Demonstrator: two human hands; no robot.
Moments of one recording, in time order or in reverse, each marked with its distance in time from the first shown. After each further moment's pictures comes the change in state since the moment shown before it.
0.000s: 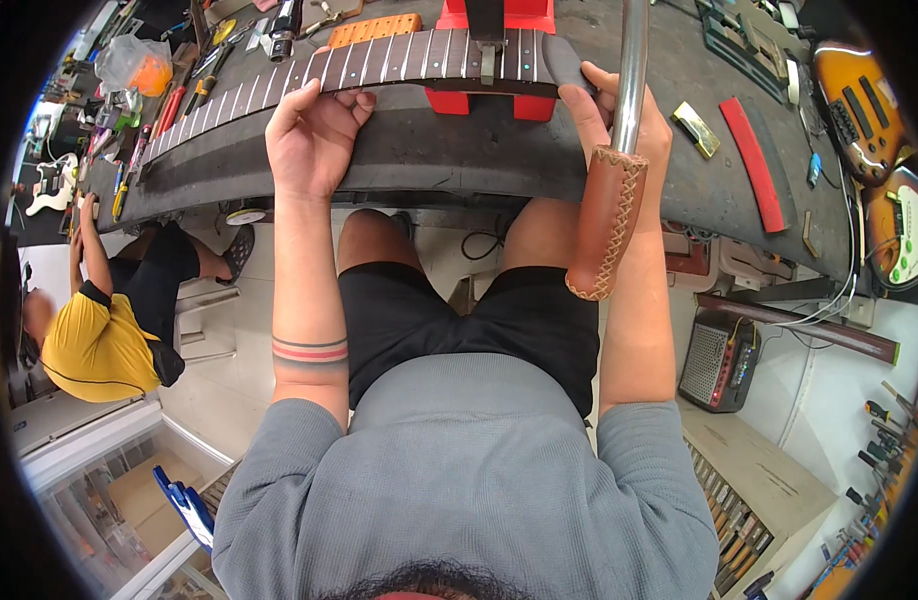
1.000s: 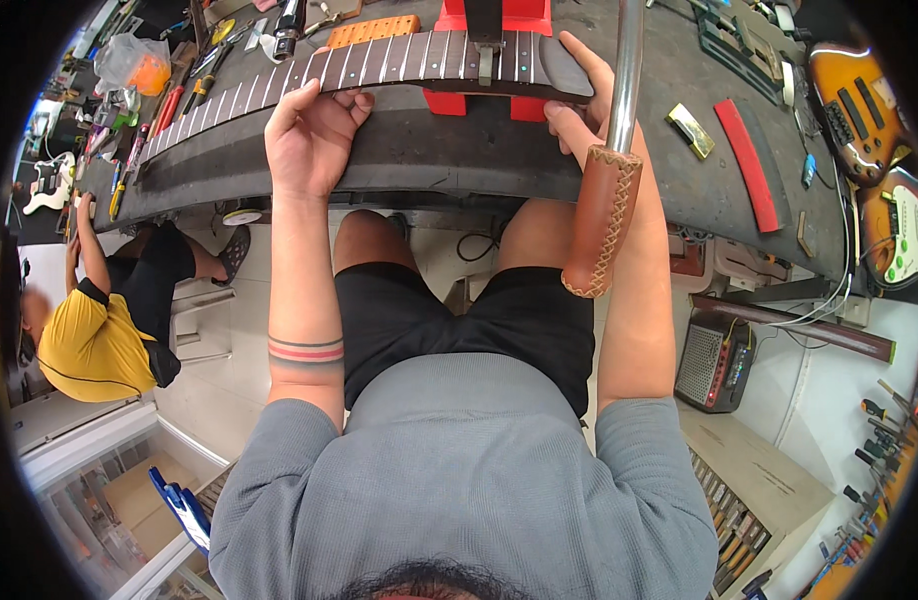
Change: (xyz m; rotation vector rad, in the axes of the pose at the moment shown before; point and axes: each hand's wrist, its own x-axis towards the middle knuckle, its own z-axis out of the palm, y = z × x) left_hand 0.001 0.000 -0.005 -0.002 -0.021 -0.004; right_hand 0.012 -0.009 -0.011 0.200 -0.479 0.259
